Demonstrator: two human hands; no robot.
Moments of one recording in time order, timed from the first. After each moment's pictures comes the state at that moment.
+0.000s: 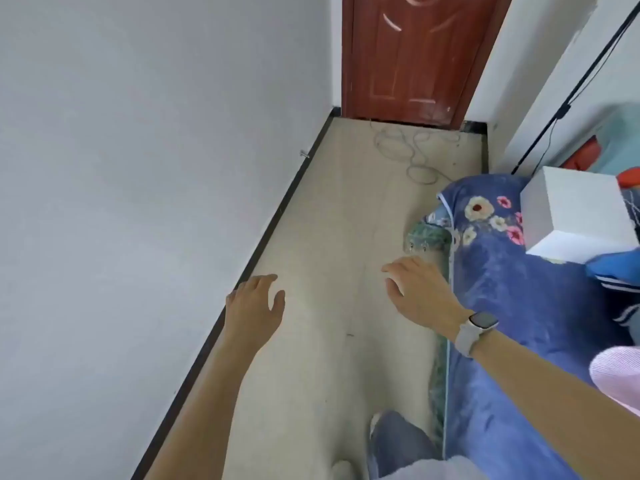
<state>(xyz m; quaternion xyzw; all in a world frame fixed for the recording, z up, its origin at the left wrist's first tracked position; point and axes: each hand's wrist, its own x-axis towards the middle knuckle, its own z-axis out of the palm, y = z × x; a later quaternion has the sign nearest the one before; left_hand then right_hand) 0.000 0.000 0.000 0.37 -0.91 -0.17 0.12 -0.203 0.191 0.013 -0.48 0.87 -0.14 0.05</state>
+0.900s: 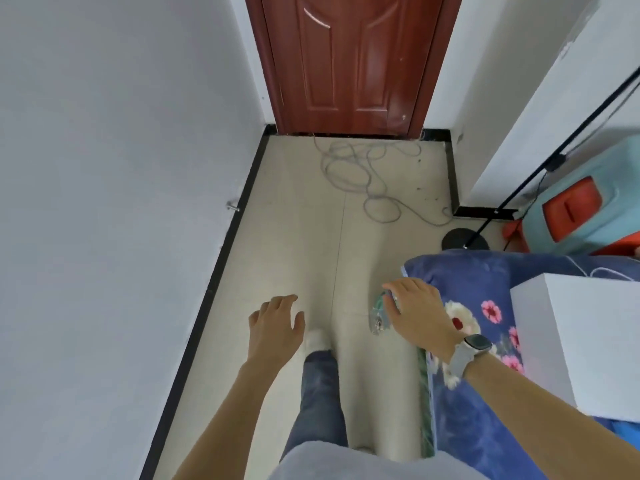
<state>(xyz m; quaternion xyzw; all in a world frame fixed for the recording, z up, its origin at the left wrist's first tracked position) -0.561 -0.134 -0.074 0.30 -0.93 -0.21 -0.06 -0.702 0.067 -0.064 -0.32 0.93 -0.14 0.14</state>
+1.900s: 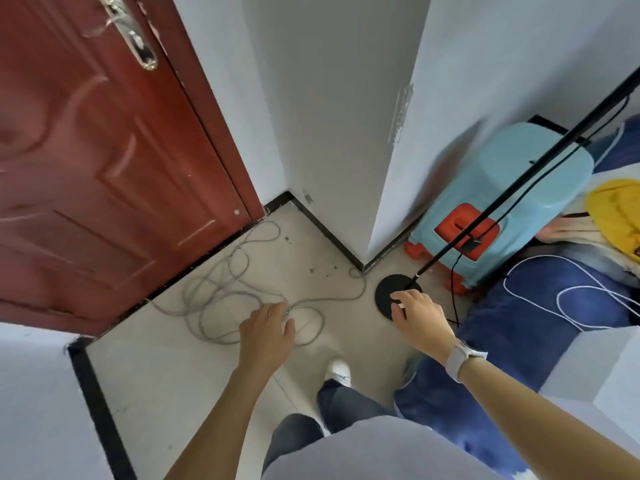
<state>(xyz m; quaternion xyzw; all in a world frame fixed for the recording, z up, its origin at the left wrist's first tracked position) -1.305 -0.300 -0.110 -0.07 -0.98 -0.16 -0.13 -1.269 -0.034 -0.108 0.13 0.96 -0.23 0.14</state>
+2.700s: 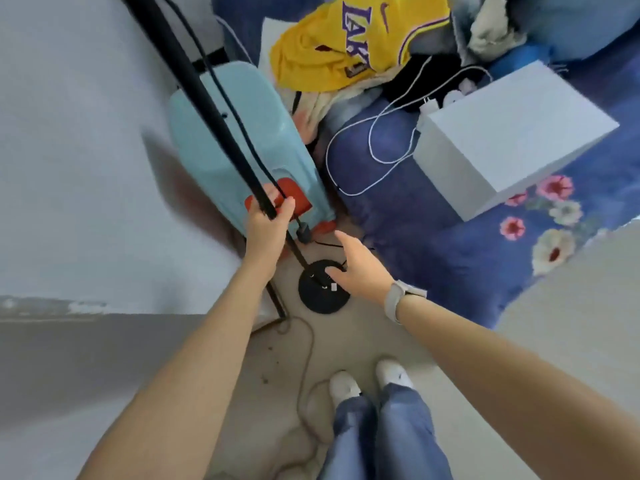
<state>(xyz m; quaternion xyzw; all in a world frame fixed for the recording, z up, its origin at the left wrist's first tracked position) -1.504 0.139 -0.118 -0.42 -0.68 -0.42 -0.42 -1.352 0.101 -0.172 0.60 0.65 -0.45 -0.11</state>
